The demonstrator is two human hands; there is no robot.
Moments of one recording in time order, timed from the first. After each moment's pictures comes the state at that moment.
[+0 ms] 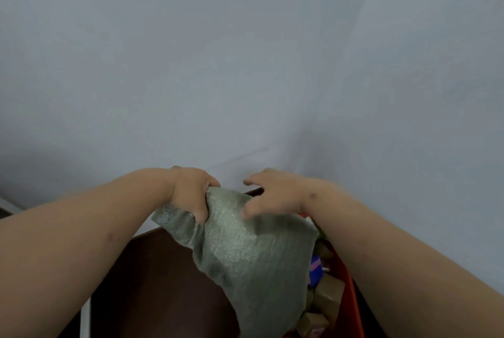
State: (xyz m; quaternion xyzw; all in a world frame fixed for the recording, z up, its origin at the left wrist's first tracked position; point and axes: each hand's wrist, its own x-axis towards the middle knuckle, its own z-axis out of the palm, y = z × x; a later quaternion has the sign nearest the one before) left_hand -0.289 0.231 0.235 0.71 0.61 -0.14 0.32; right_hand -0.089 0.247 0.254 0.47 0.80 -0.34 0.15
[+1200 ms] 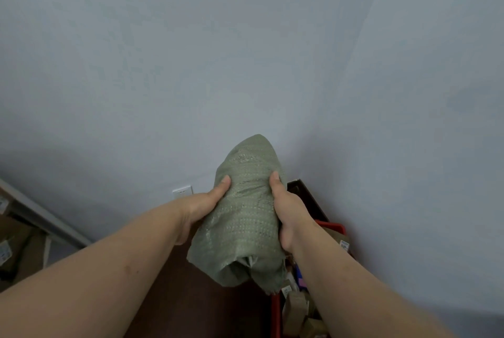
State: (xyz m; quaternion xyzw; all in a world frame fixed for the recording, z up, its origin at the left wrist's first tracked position) left_hand -0.264 0.180 0.213 0.25 0.71 0.17 0.63; right_hand -0.094 0.209 0.202 0.59 0.25 -0.71 -0.30
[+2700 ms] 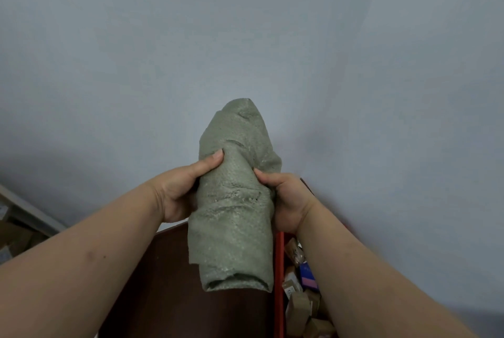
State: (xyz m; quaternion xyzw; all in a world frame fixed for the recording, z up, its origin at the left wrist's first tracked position) left_hand -0.293 0.202 0.235 0.26 0.53 0.33 0.73; right_hand -0.097 0.234 0.211 0.41 0.25 -0.84 -0.26
